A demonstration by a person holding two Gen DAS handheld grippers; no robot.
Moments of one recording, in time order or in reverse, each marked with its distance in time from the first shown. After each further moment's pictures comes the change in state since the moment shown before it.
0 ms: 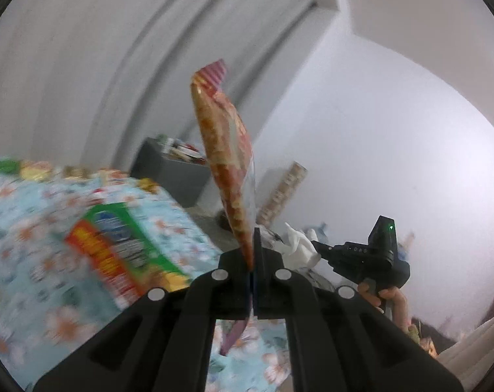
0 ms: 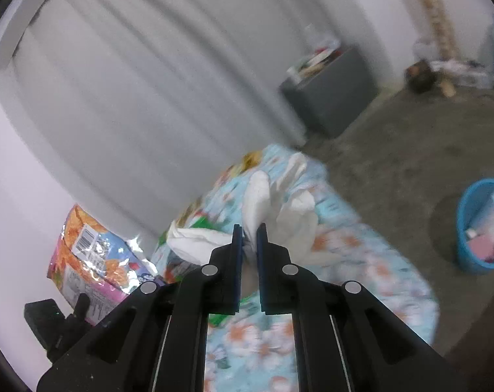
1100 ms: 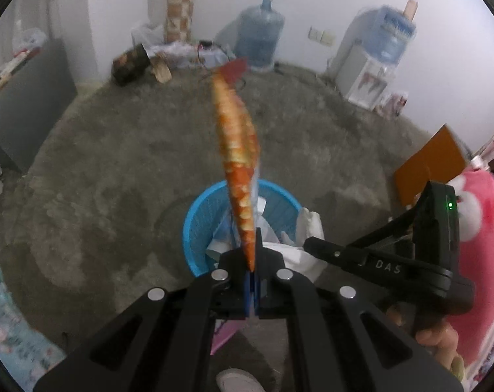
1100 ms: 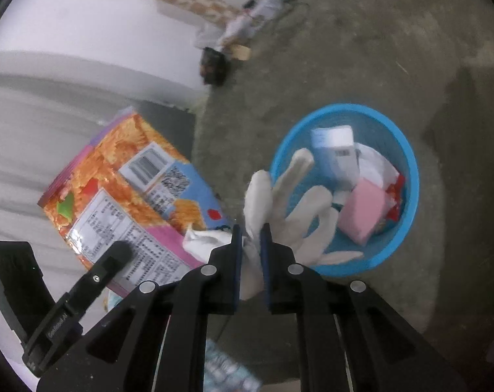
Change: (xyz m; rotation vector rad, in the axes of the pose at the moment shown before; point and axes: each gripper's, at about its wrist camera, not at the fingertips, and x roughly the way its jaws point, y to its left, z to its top) left arm 0.613 -0.186 -0.208 0.517 0.941 -0.085; right arm -0.014 -0.412 -0.012 0.779 -0.150 -0.299
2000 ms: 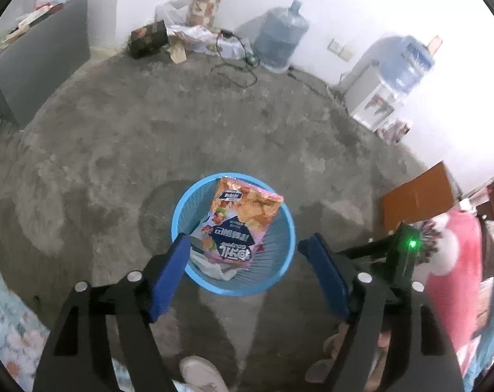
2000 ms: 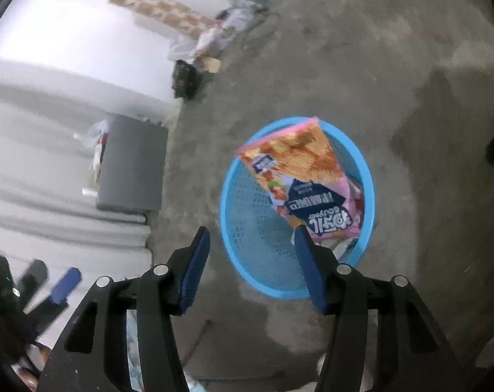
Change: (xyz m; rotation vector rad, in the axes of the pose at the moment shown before) left arm -0.045 -0.005 0.004 -0.200 -0.001 -0.074; right arm -0.022 -0.025 -0.009 -0.018 -0.073 -0.105
